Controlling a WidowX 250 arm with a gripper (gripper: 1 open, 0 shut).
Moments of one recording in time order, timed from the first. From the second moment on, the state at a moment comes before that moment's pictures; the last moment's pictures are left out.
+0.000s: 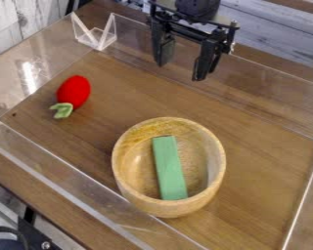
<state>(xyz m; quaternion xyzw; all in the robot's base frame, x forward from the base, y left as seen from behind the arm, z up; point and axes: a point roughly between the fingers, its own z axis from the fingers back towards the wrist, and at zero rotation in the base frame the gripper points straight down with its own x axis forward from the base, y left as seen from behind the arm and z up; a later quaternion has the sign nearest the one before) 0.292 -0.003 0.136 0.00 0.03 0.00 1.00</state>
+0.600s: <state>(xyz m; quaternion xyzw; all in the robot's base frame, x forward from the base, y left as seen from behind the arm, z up) 0.227 -0.038 0.090 -0.02 0.06 0.17 0.98</state>
